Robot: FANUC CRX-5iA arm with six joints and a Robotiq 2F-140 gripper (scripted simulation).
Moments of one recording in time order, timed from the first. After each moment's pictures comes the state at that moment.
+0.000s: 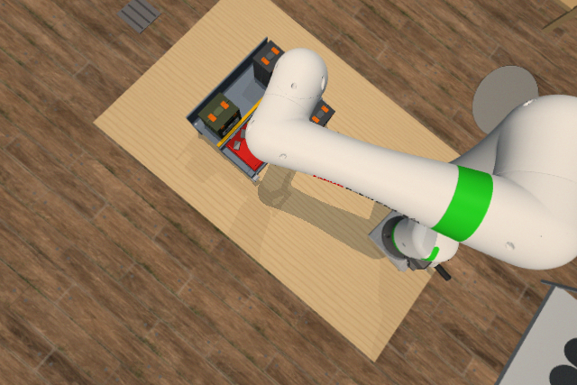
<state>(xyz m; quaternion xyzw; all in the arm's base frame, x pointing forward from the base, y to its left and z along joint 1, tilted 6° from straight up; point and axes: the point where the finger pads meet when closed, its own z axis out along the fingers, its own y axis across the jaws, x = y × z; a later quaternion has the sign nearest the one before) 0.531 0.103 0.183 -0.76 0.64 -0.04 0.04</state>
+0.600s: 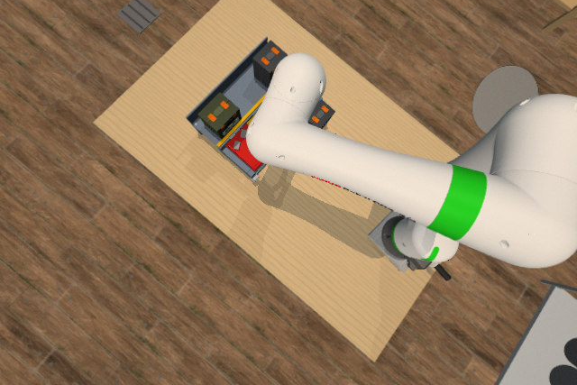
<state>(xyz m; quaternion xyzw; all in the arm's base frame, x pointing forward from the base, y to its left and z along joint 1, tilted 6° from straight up) 0.533 0.103 0.166 -0.76 0.64 -0.04 0.04</state>
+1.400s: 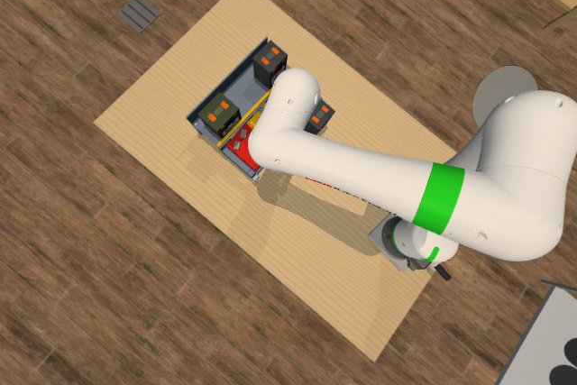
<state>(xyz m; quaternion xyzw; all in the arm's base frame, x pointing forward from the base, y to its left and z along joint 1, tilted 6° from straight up) 0.539 0.104 0.108 -0.76 0.64 -0.04 0.04</state>
